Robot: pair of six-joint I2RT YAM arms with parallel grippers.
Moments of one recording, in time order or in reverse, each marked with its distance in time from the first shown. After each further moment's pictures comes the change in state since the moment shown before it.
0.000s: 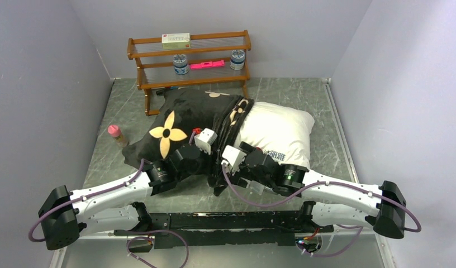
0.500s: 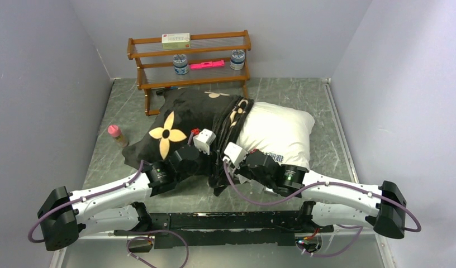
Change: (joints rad) left arm 0.002 -0.011 -0.023 0.018 0.005 -0.030; right arm 0.002 0.009 -0.015 0.049 0.061 0.049
